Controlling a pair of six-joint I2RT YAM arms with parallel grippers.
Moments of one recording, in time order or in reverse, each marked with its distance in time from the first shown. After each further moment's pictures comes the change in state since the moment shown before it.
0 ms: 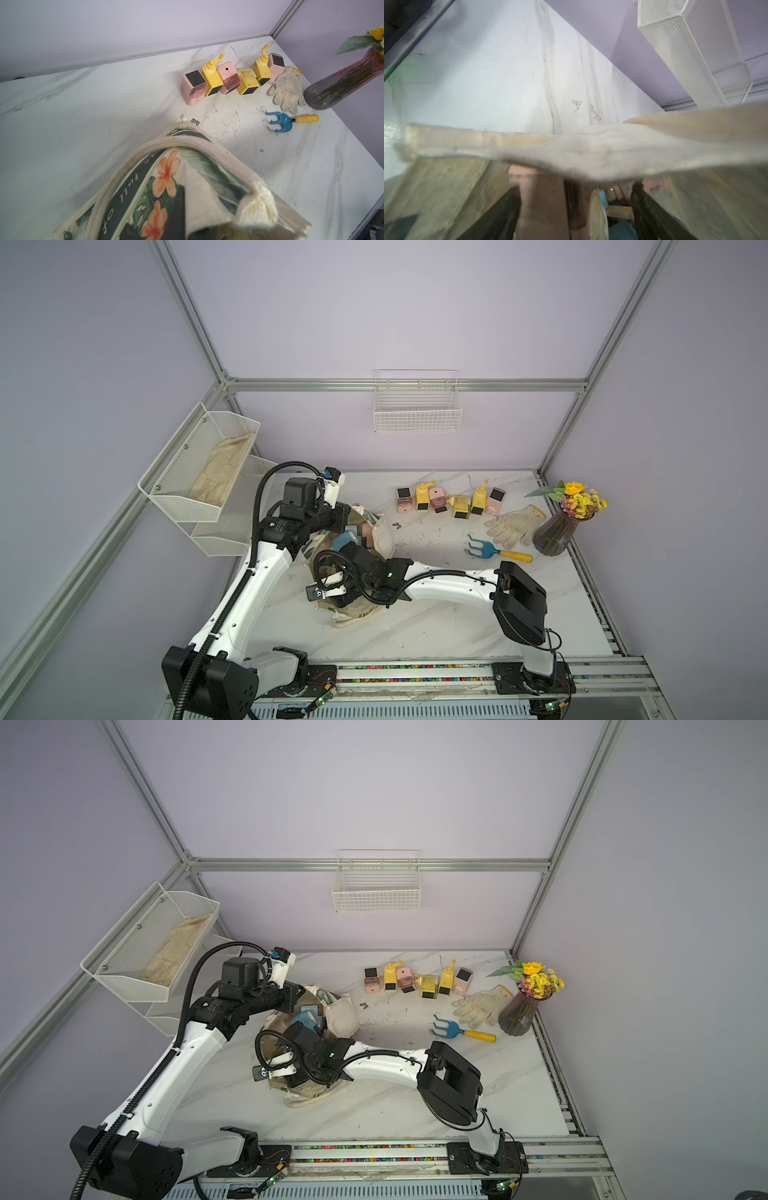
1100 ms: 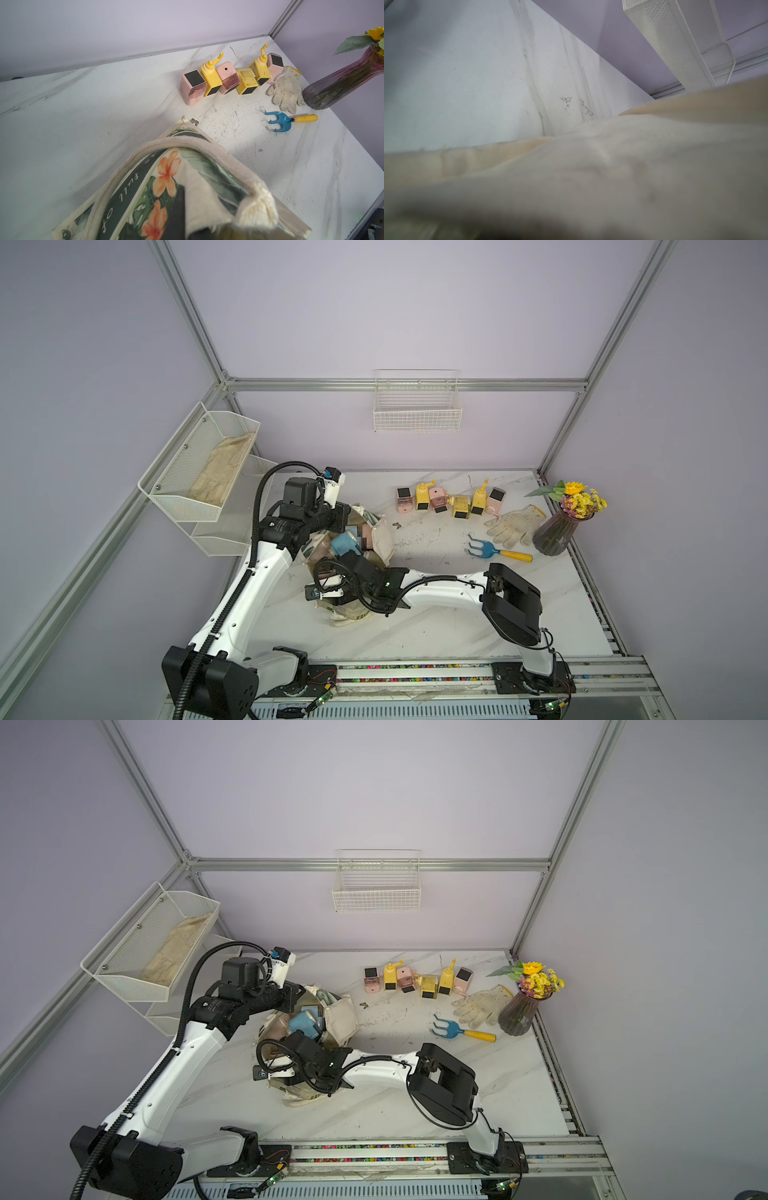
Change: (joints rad) left arm 0.000 -0.002 0.000 -0.001 0.005 0.000; right arm 0.015 0.002 -0.113 0.209 0.076 0.108
